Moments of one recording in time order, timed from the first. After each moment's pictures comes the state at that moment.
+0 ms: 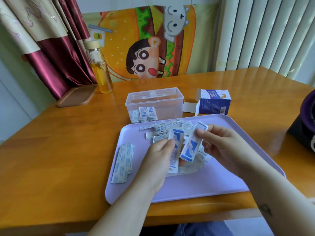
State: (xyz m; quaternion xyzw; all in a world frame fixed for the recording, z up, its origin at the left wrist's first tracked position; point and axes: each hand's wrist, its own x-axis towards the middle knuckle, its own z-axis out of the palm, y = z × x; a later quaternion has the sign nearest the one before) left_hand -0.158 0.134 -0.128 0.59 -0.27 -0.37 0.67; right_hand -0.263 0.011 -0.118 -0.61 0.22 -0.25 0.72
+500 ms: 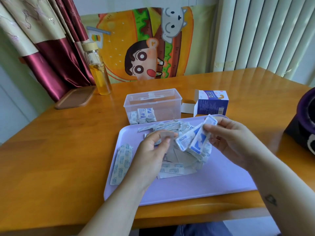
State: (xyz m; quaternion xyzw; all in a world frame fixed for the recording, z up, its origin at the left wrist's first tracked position) left_hand -0.144 0.146 -0.120 0.66 -0.37 -0.24 0.62; right_hand -0.270 -0.009 -0.108 -0.54 0.19 -0.28 0.77
